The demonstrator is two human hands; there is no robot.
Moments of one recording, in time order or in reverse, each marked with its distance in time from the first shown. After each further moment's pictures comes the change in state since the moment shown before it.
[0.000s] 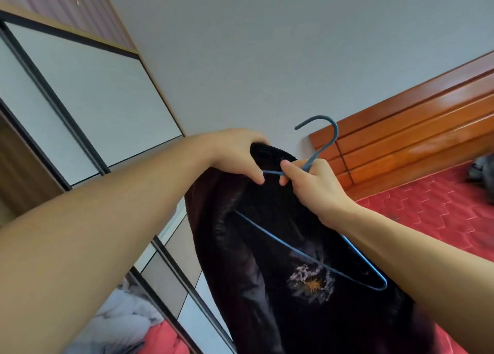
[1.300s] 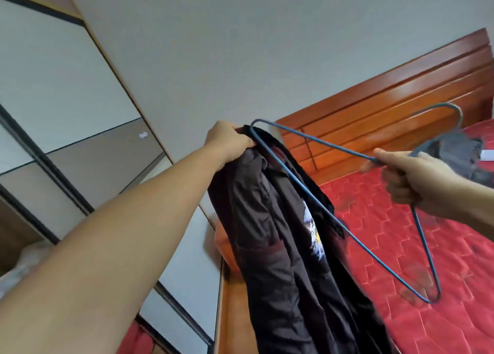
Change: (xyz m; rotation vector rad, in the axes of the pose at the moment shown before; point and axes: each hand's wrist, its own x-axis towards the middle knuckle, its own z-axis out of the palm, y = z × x) left_hand 0.104 0.025 0.077 -0.815 0.400 -0.335; right_hand -0.019 0.043 -0.204 0.191 0.011 0.343
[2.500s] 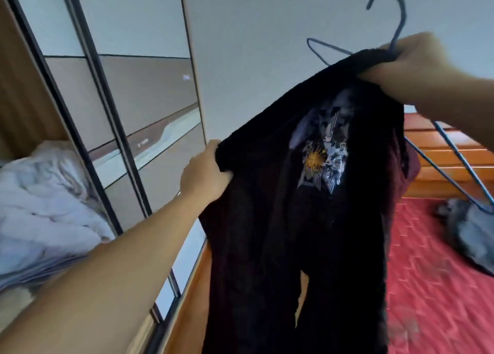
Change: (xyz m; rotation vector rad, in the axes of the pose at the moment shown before) left_hand -0.065 -0.212 -0.045 0.096 0.298 -0.116; right_hand 0.089 -0.112 0.218 -0.878 0.142 -0.529
